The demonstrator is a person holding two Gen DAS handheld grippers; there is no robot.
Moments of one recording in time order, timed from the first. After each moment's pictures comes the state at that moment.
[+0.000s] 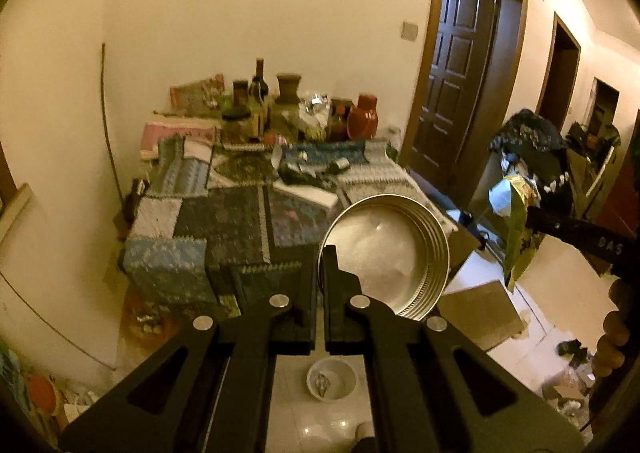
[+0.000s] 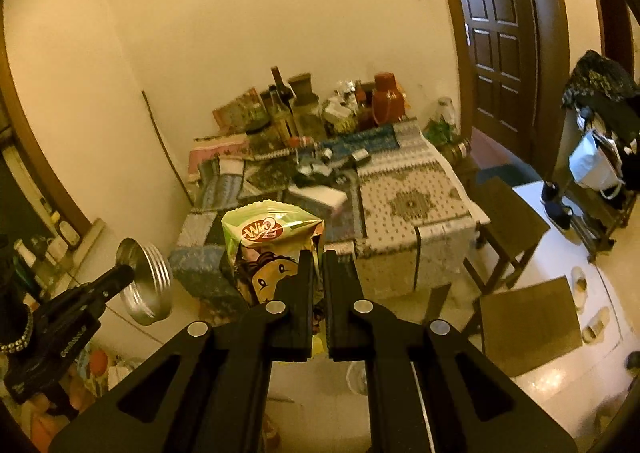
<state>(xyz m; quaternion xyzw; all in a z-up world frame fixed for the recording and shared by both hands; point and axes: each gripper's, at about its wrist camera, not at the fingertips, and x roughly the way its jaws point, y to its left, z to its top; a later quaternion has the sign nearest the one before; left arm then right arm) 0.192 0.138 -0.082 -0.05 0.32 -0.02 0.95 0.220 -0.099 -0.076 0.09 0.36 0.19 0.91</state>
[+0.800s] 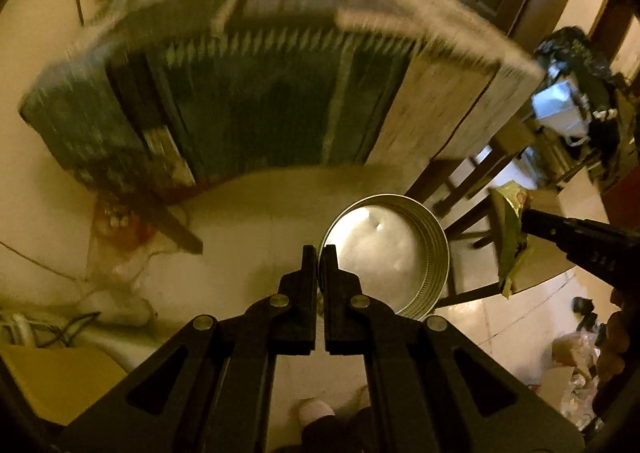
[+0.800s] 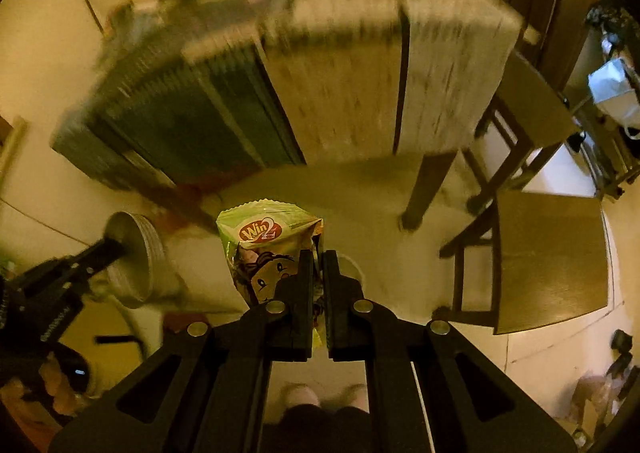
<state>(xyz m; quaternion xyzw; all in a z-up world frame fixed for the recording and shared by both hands) 0.276 0.102 -0.381 -0.07 0.51 0.01 0.85 0.289 -0.095 -0.363 0.02 0.56 0.18 0.81</state>
